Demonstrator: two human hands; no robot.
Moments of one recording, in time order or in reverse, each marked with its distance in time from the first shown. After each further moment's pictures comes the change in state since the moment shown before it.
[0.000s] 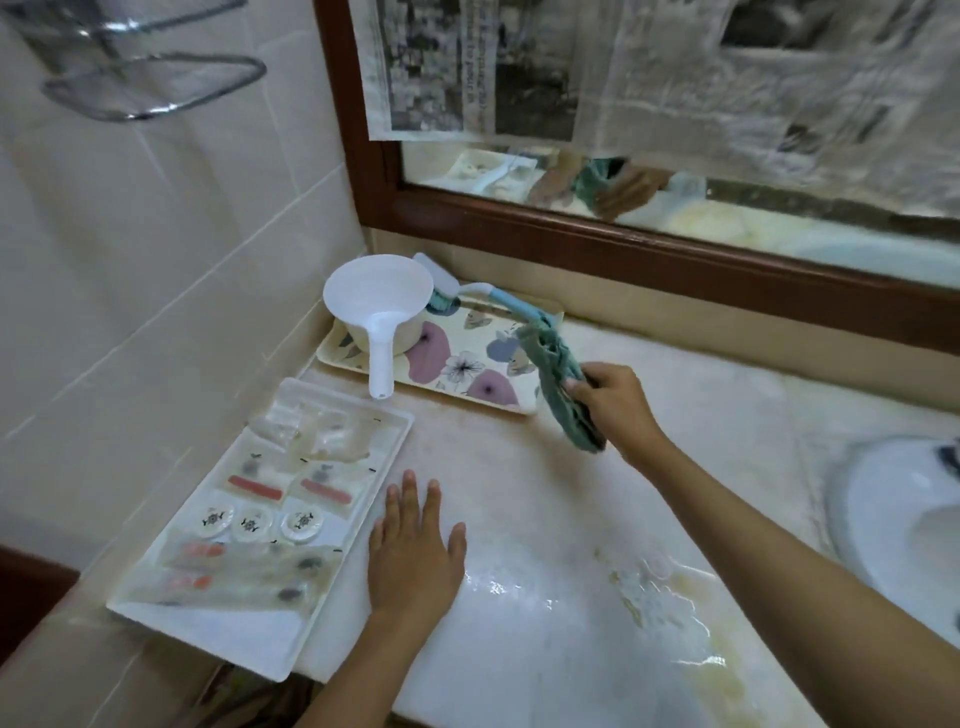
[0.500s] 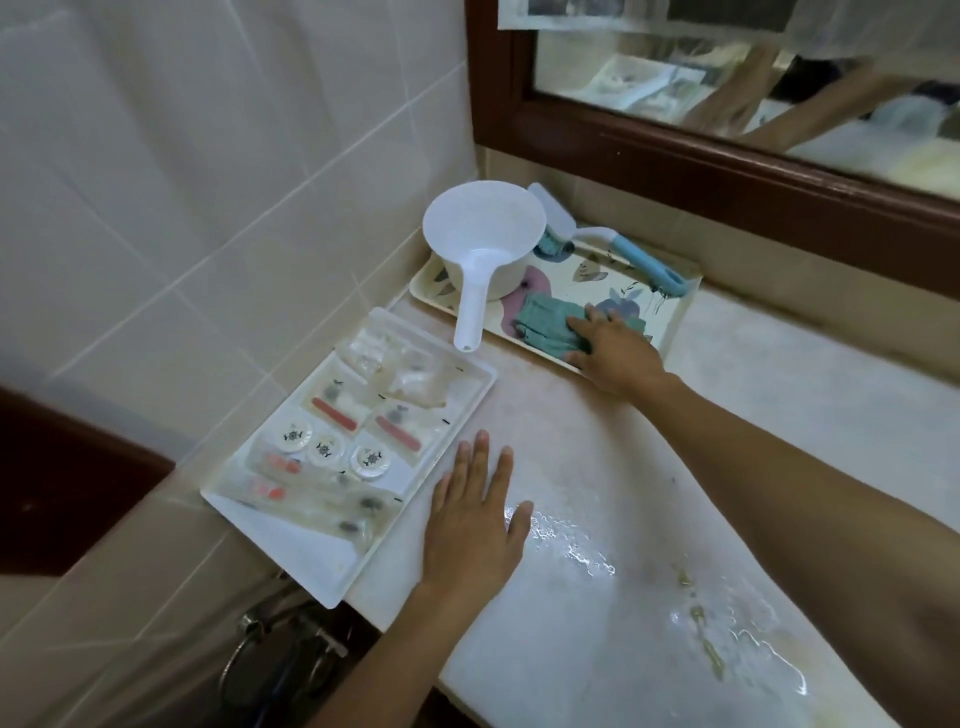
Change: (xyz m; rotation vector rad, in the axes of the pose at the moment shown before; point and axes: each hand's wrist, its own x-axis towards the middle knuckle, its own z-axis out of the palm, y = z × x) left_hand 0.004 -0.007 0.017 0.059 0.096 0.010; right_hand 0.110 0.023 0.118 -0.846 -0.398 -0.377
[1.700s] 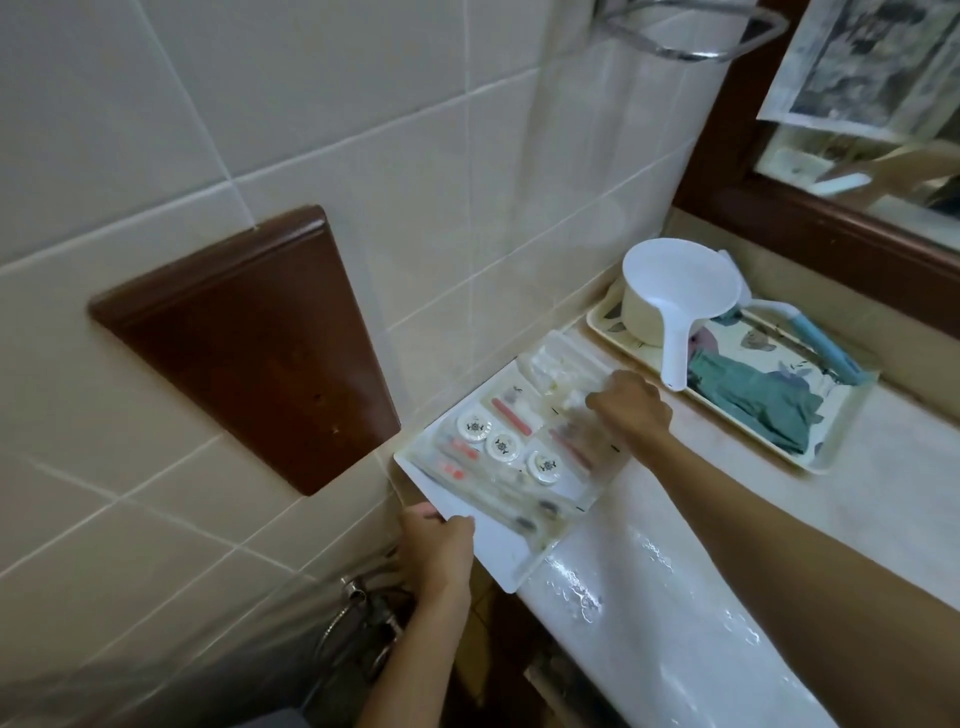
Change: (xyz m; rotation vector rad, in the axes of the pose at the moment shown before) left_hand -0.061 -0.156 -0.058 -1.258 0.379 -1.116; right_hand -0.018 -0.211 0.026 0.369 -0.017 0.249
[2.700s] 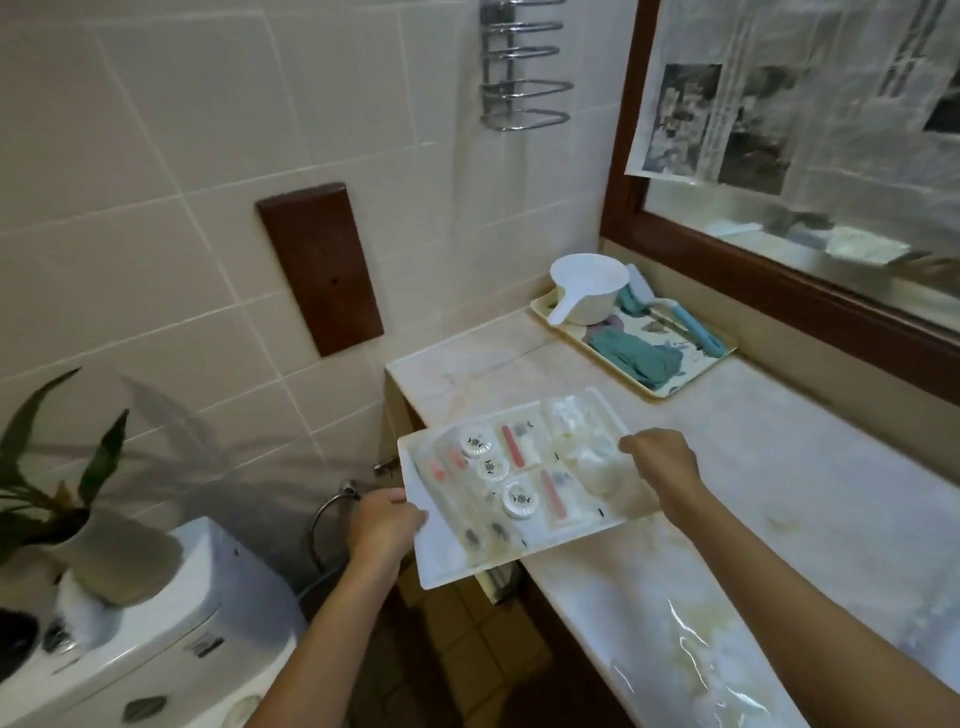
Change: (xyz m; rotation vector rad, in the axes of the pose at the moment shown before) left_hand -0.261 -0.087 -0.051 0.082 0.009 0.109; right_hand -0.230 0.197 -0.142 0.479 -0.045 0.045
